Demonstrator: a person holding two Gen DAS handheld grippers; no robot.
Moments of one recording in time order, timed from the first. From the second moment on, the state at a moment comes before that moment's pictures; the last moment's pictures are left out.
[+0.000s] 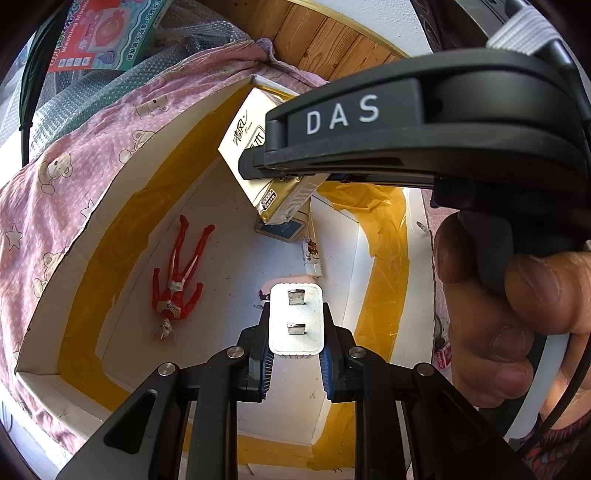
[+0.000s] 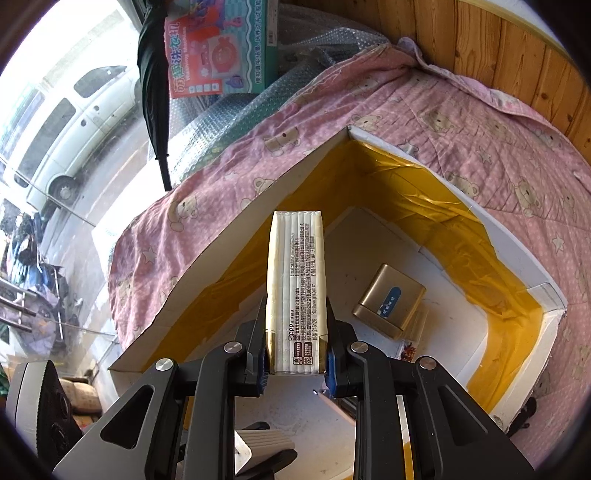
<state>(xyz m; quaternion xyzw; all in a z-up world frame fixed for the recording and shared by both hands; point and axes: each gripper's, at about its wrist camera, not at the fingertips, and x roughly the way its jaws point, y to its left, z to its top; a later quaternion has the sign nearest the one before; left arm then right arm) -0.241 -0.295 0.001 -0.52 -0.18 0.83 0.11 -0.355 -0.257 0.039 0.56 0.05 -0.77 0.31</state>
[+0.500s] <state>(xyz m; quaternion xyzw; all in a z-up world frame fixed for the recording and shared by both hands) -0.229 -0.299 0.011 -0.51 -0.16 0.84 0.11 -0.329 -0.220 0.060 0.52 -0.02 -0.80 0.30</state>
